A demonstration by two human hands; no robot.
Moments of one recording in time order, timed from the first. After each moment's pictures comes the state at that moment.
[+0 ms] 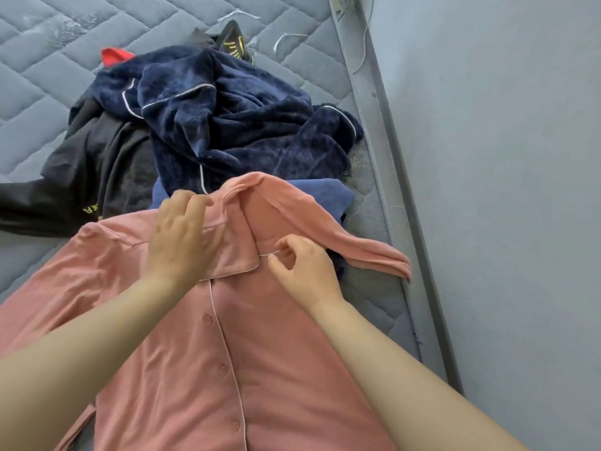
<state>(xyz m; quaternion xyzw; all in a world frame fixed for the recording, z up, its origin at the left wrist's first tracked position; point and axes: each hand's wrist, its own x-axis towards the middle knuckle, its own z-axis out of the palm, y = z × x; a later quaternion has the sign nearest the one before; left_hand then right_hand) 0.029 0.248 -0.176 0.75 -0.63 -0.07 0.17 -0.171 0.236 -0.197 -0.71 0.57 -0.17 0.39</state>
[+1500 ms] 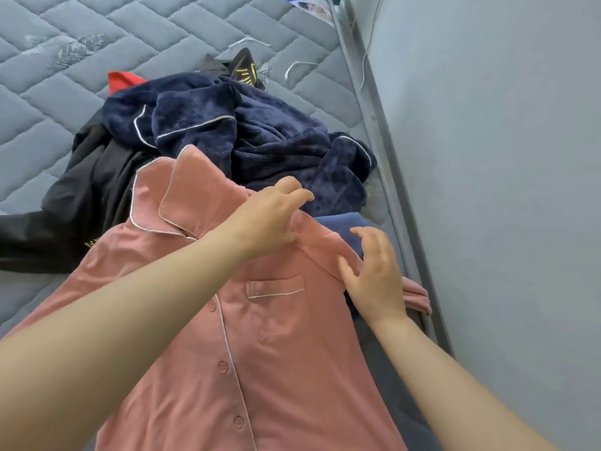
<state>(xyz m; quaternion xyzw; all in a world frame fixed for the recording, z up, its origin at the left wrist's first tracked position) 0.013 0.136 -0.159 0.56 -0.79 -0.24 0.11 -0.201 0.182 -0.205 -0.73 0.62 -0.23 0.19</state>
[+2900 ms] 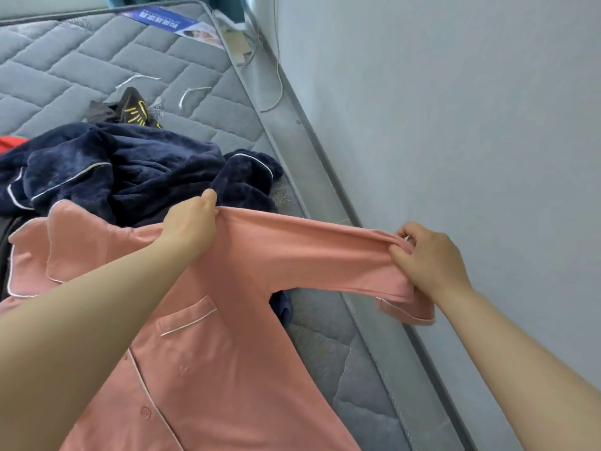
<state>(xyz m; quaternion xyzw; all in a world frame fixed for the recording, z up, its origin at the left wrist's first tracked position) -0.058 0.075 -0.183 0.69 -0.72 -0.12 0.02 -0.416 0.157 -0.132 -0.63 0.76 -0.10 0.15</state>
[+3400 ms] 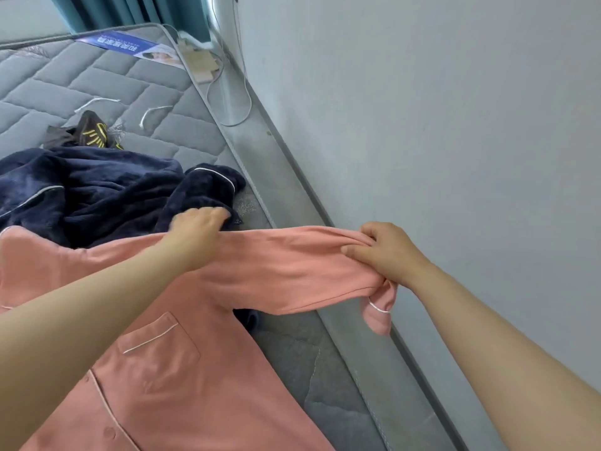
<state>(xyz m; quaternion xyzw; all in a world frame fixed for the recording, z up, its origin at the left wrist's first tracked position) -0.130 0.083 -0.153 0.60 -0.77 -0.18 -0.08 -0.442 0.159 -0.106 -0.61 0.71 -0.13 0.34</state>
